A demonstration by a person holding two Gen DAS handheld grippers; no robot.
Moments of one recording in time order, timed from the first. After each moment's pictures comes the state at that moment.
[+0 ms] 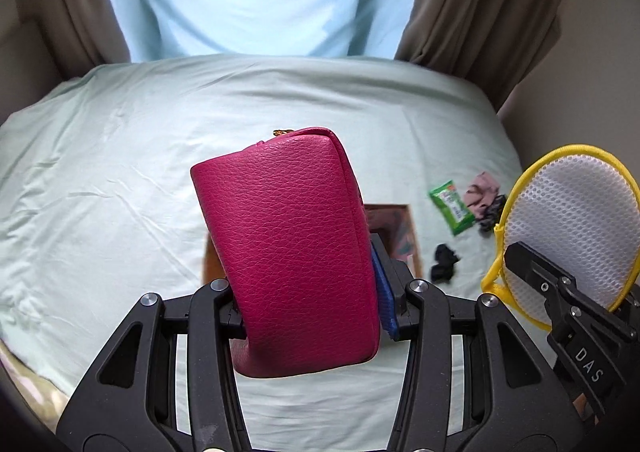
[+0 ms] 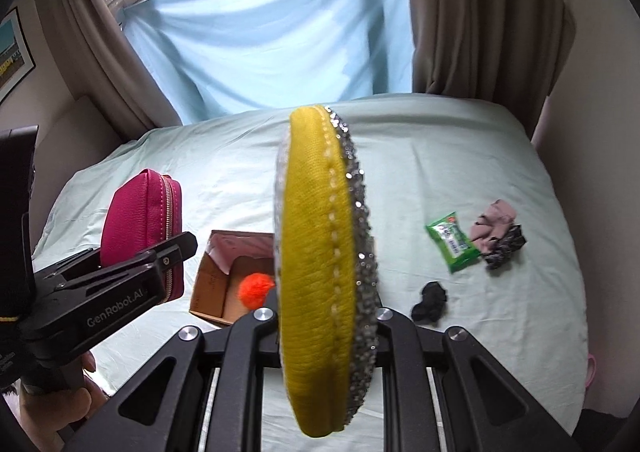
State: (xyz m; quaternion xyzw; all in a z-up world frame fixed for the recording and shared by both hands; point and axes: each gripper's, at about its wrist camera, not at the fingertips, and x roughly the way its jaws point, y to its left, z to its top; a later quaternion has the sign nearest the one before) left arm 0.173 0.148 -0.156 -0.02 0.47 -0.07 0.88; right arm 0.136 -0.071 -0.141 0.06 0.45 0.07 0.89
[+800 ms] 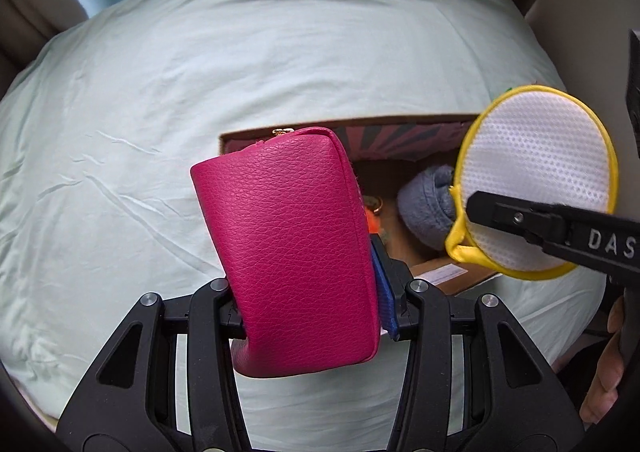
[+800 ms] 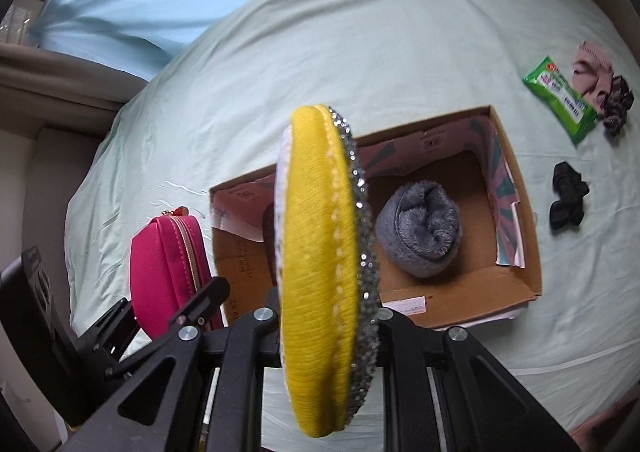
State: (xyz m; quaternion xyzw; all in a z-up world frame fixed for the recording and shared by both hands) left arm 0.247 0.181 -0.317 0.04 0.59 -0.11 0.80; right arm 0.245 0.000 -0.304 0.24 0.62 0.06 0.75
